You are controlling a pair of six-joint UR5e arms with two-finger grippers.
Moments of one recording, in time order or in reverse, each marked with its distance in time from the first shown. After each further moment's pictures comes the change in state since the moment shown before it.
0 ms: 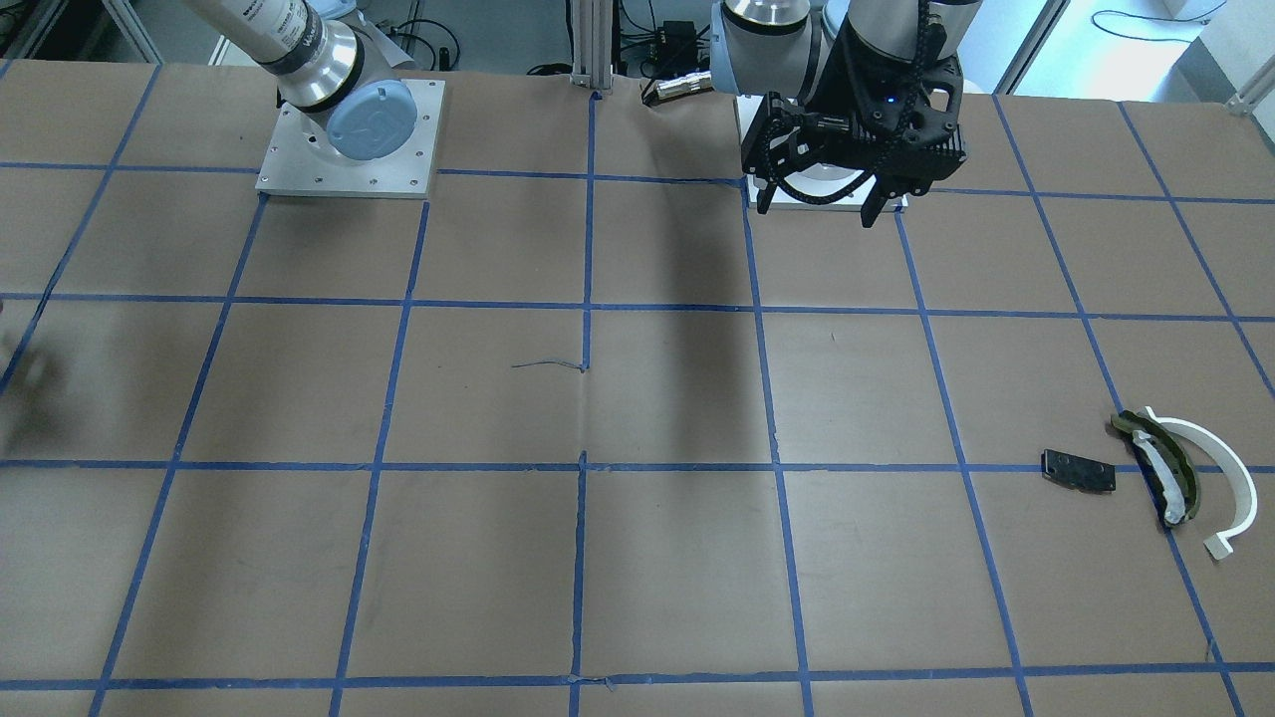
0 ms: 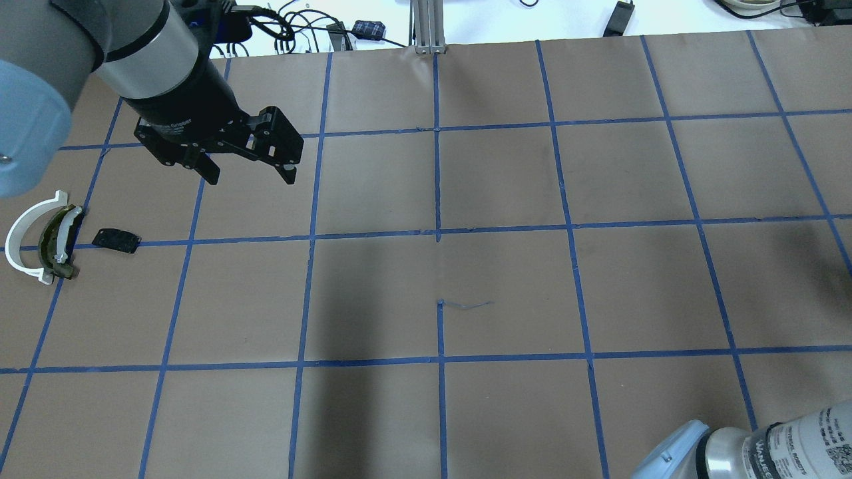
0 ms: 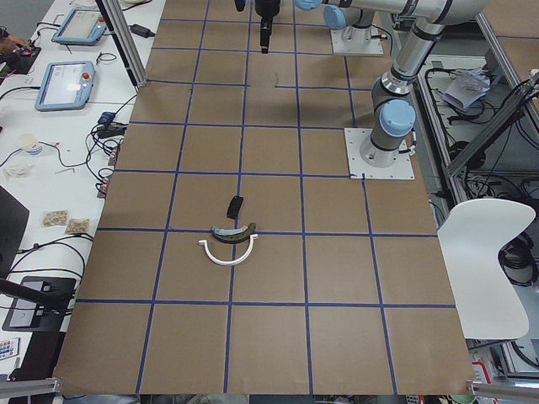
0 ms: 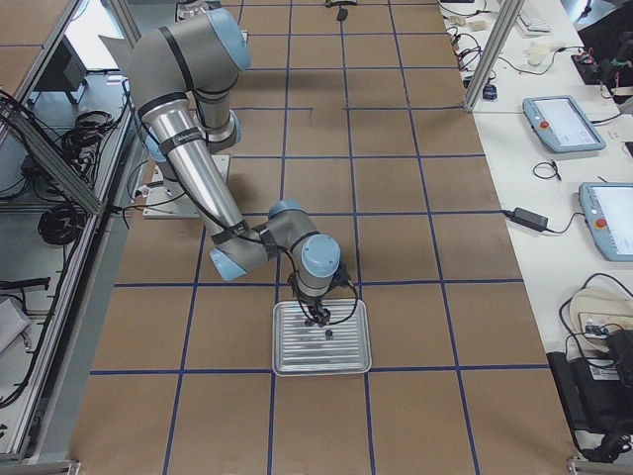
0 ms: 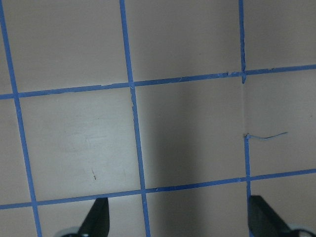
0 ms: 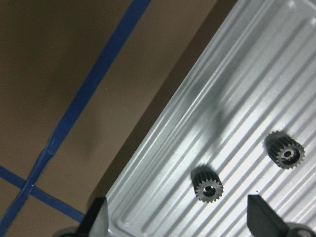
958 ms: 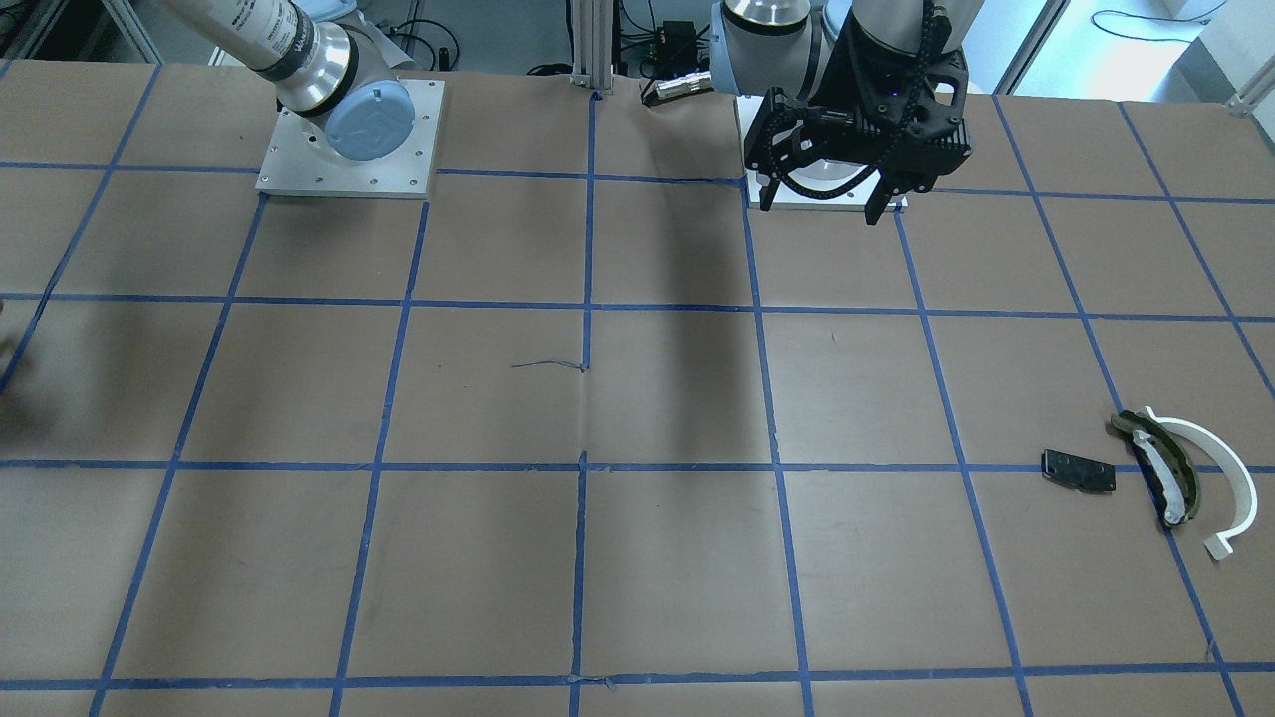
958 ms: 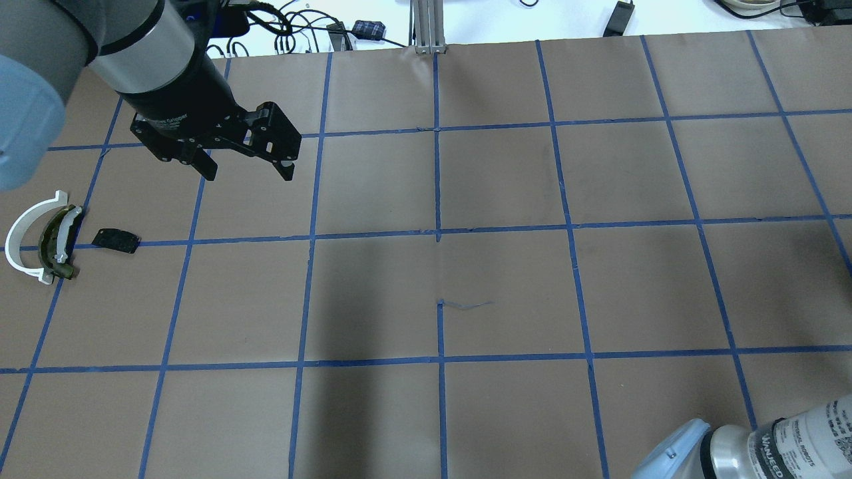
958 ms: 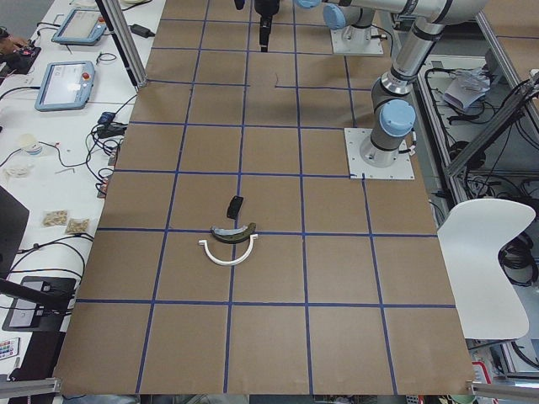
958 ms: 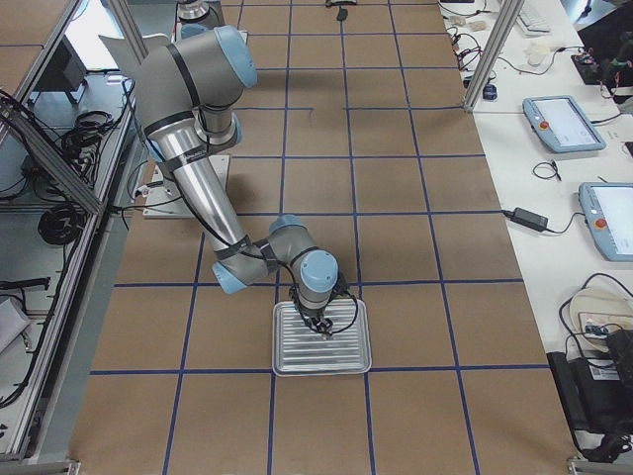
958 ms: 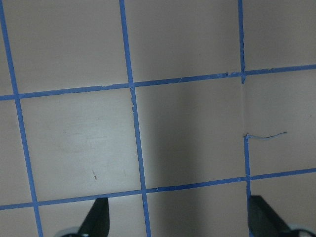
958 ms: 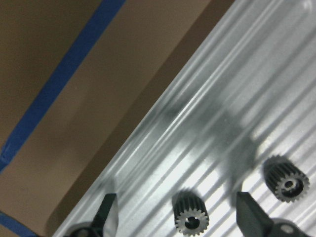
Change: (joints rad) left arm 0.002 -0.002 0.013 -0.005 0.003 0.011; right arm -0.008 0.056 -0.009 -0.063 0.037 -0.075
